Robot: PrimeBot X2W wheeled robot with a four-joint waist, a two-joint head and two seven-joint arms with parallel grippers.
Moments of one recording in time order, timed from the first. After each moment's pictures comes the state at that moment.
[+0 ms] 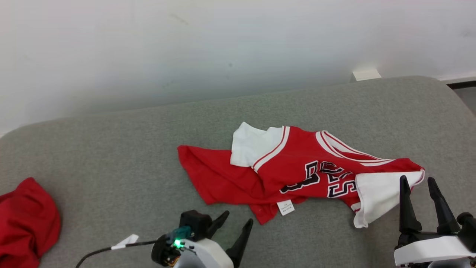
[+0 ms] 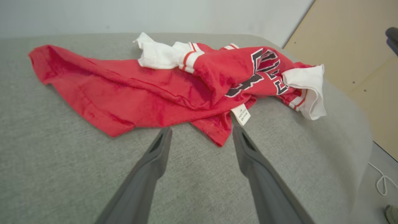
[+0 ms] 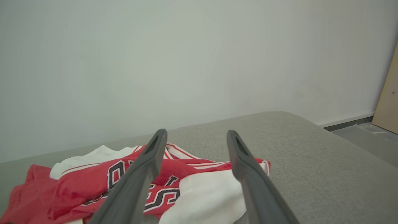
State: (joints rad) left arm -0.27 0.05 -0.47 0.44 -0.34 -0.13 -0.05; right arm -0.16 -0.07 -0.03 0.30 0.34 0.13 -0.26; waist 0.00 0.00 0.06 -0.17
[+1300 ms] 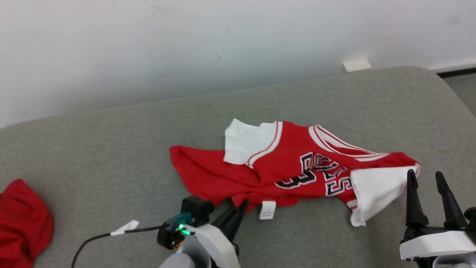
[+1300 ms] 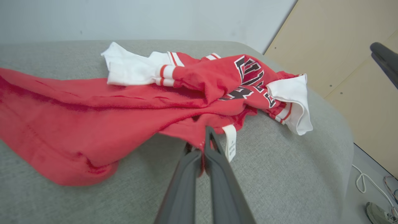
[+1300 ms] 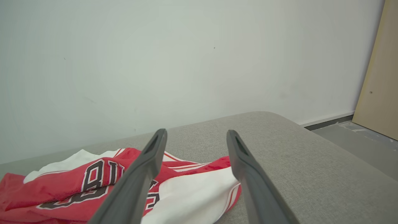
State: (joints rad) left arm -0.42 0.08 -0.62 0.57 -0.50 -0.13 -0.13; right arm -0.19 -0.07 -0.05 0.31 0.33 0.13 -0.26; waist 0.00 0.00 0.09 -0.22
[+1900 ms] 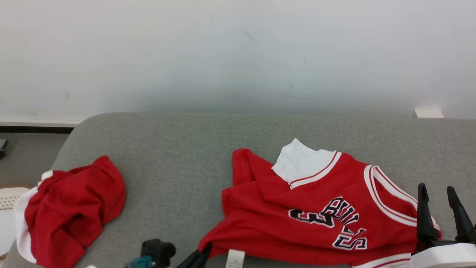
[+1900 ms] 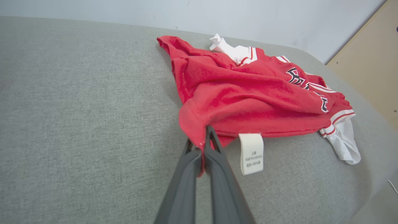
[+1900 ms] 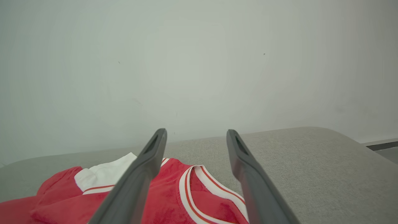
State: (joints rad) left arm -0.13 0.27 -0.56 0.24 -0.55 0.00 -0.02; right arm -0.14 -0.10 -0.09 0.32 0.33 0.13 -0.26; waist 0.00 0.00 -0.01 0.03
